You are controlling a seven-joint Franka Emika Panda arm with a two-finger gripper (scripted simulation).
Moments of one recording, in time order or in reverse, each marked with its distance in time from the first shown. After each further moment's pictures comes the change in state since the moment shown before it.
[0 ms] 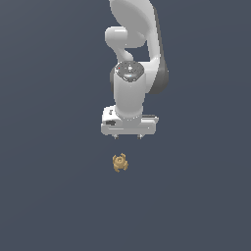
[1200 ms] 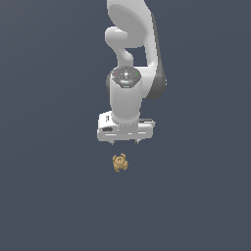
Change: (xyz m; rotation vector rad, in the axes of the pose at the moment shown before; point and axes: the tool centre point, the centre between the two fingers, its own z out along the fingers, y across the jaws) arm 0.021 0.013 0.005 -0.014 0.010 -0.081
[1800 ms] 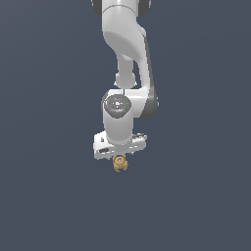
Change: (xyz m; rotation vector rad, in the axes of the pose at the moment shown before) arm 0.026 0.020 0.059 0.013 -0.021 -0.151
